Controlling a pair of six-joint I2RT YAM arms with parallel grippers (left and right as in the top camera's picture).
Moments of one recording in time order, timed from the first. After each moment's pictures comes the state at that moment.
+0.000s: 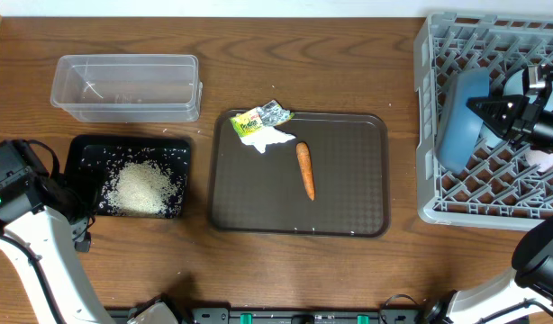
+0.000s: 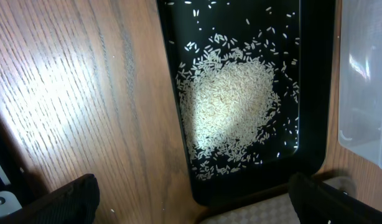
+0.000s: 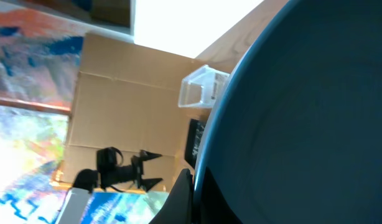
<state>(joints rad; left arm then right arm) 0.62 1.23 1.10 -1.15 0.07 -0.78 -0.55 1.85 1.60 -1.56 -1.39 -0.50</state>
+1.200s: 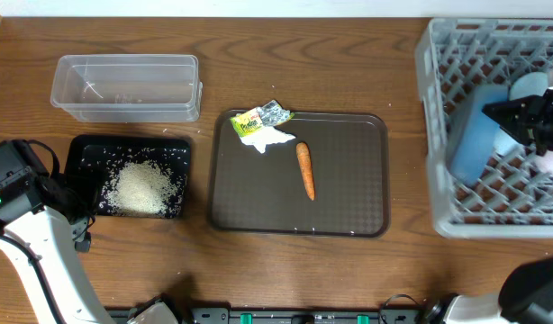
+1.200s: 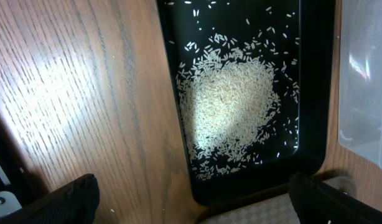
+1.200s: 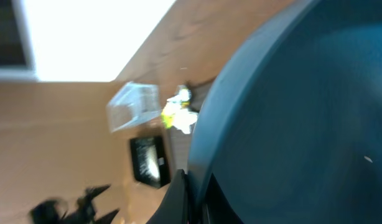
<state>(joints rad) 0.62 1.23 1.10 -1.15 0.07 -0.78 -0.57 1.61 1.63 -1.36 -0.92 0.07</state>
